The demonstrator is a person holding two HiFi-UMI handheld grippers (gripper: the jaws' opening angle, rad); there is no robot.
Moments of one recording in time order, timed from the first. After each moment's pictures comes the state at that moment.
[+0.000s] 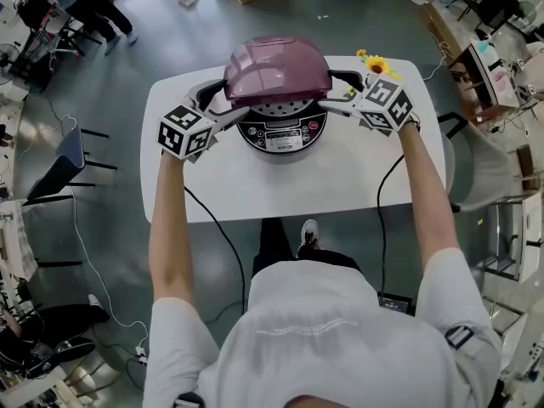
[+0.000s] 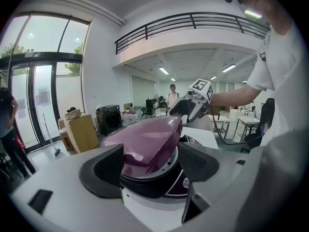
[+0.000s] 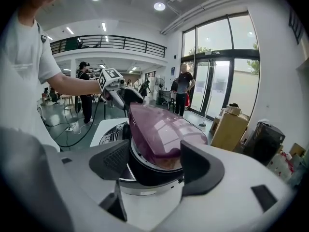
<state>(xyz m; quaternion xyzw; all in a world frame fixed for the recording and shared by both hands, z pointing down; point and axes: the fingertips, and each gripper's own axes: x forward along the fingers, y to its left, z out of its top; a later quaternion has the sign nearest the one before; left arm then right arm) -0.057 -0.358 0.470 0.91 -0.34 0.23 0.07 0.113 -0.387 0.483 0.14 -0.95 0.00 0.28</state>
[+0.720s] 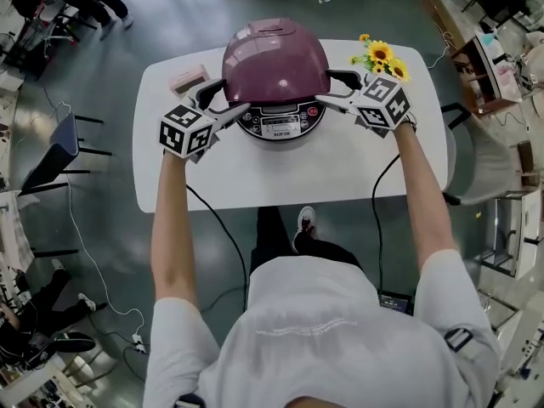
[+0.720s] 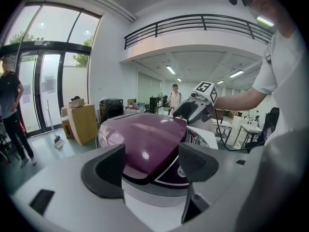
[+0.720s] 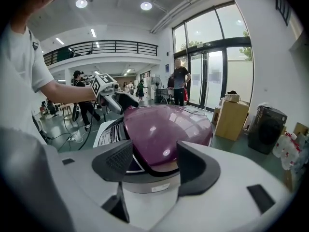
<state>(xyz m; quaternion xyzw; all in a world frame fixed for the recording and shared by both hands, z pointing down) -0.054 -0.342 0.516 0.90 -0.36 0.22 0.12 0.116 -0.376 0.526 0.15 -0.95 0.06 0.27</state>
